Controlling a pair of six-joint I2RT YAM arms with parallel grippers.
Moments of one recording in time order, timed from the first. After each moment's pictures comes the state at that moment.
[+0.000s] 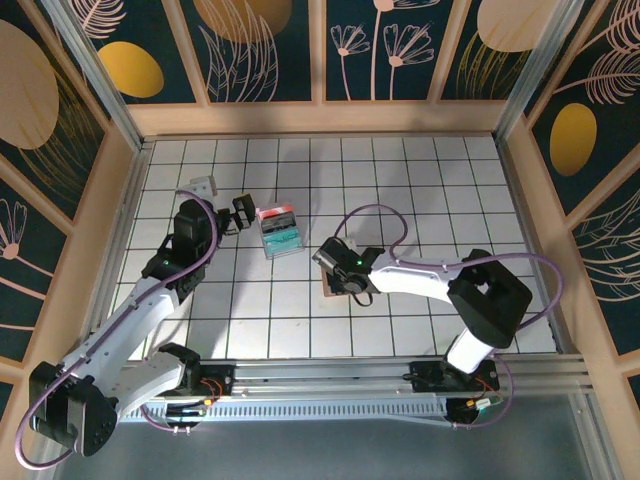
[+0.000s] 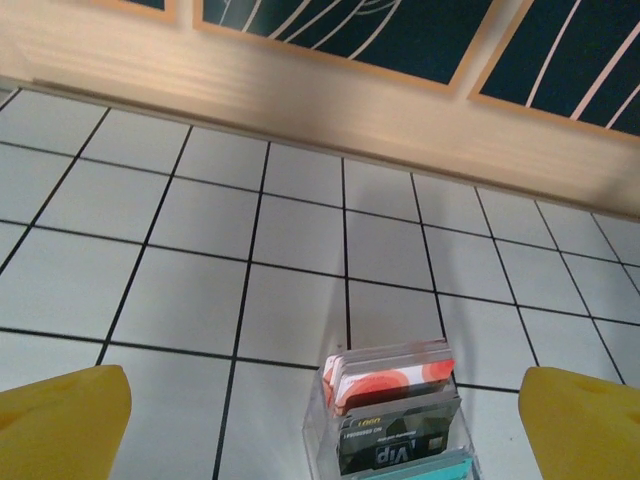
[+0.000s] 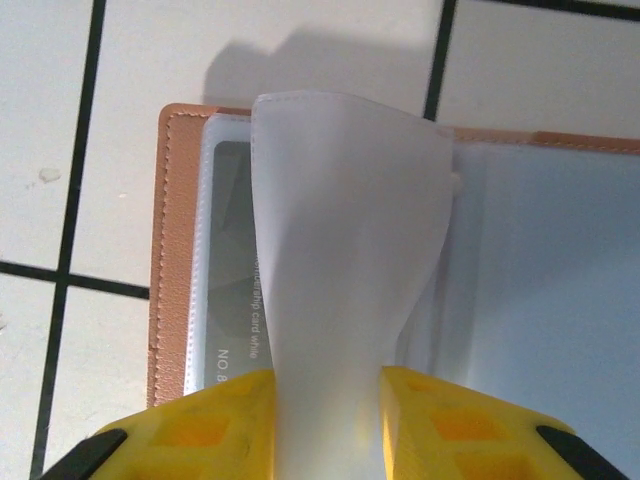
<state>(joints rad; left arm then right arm) -0.41 1.00 0.74 -0.11 -0.27 -0.42 0.97 1.63 0.92 -0.50 0.26 0.71</state>
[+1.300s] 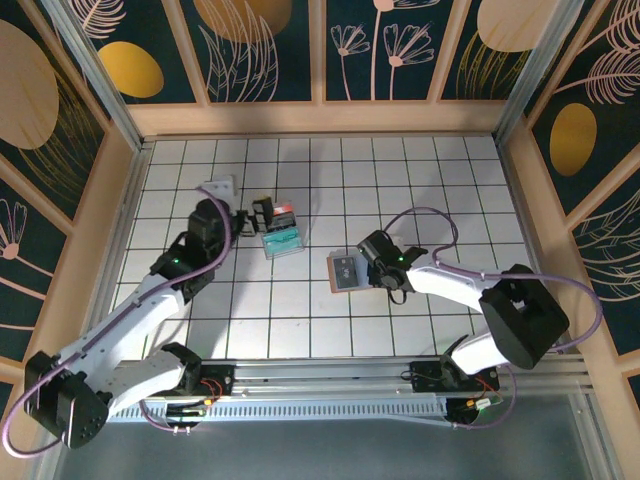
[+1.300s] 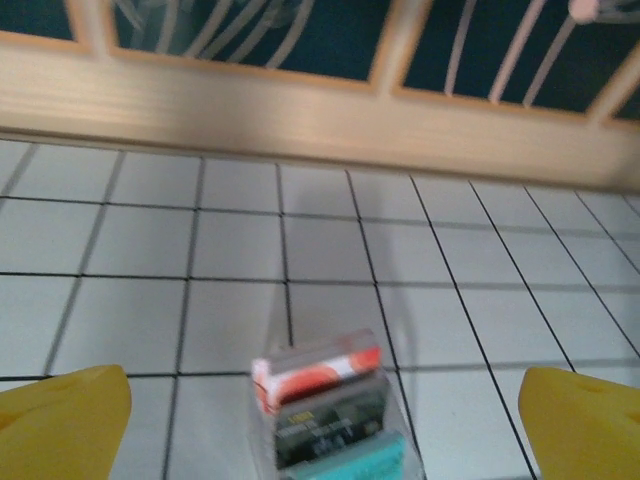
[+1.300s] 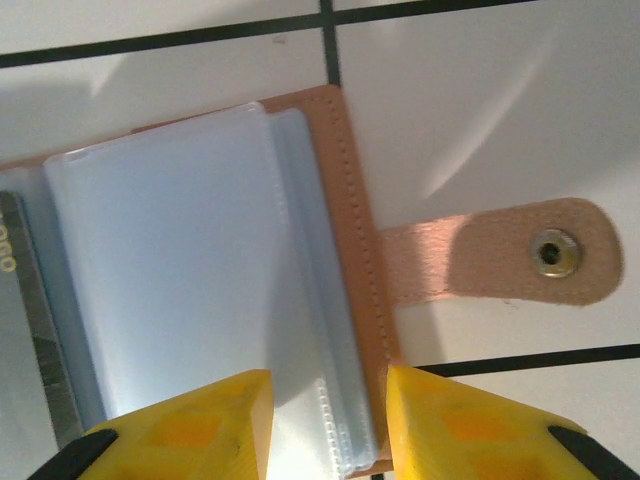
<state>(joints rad) -0.58 1.05 0.80 -0.13 -0.32 -0.37 0.72 1.44 0.70 -0.48 0.29 0.73</state>
